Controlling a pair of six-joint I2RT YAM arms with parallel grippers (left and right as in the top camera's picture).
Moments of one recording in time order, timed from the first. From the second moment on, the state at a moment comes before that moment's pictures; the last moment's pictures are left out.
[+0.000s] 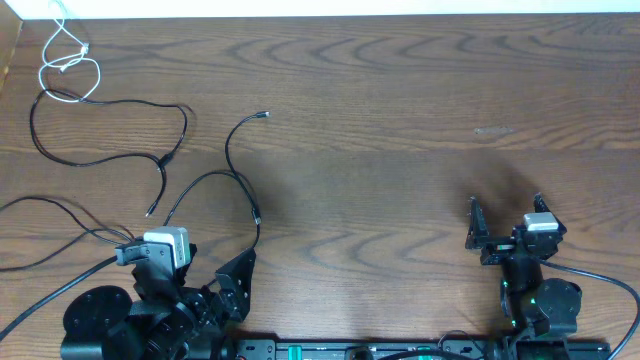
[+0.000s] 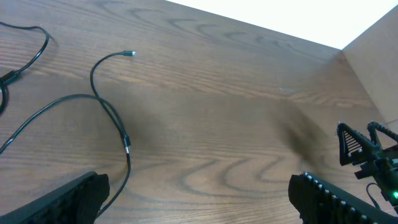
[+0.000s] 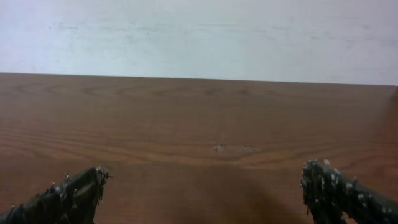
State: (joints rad) left arm -0.02 0.44 1.08 -1.21 0.37 -0.24; right arm 0.02 0.01 0.01 -0.07 -0.04 -0.01
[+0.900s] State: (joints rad) left arm -0.02 0.44 1.08 -1.21 0.37 -0.24; right arm 0.02 0.06 0.01 -0.07 -0.03 0.01
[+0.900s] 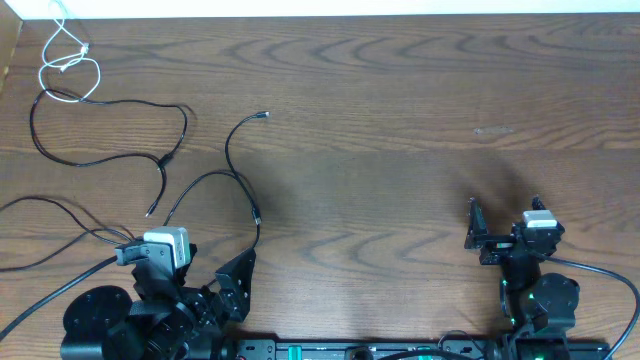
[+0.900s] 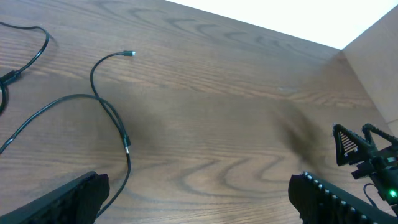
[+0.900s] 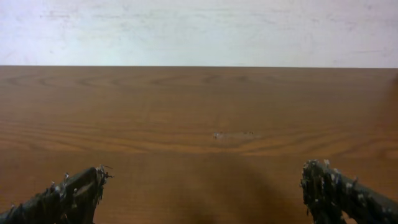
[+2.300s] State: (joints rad) left arm -0.02 0.44 1.08 -1.21 0.37 -0.24; right arm 0.02 0.01 0.01 -0.07 -0.01 0.01
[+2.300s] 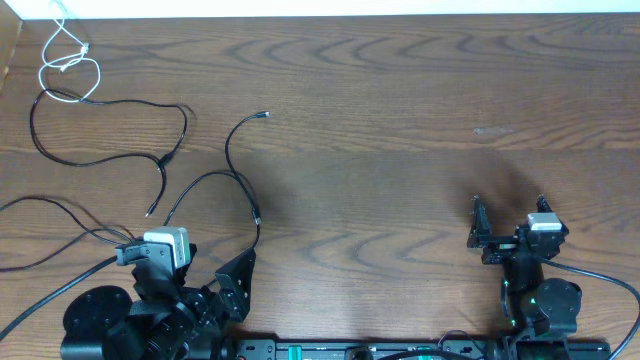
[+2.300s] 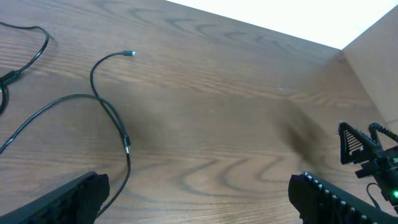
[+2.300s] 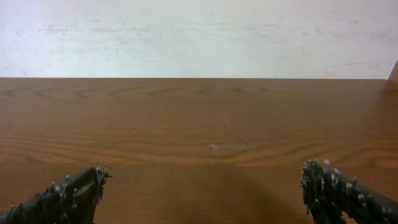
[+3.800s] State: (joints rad) left arm -0.02 0.42 0.87 -0.99 0.30 -0.18; right arm 0.02 0.01 0.01 -0.07 -0.01 0.01
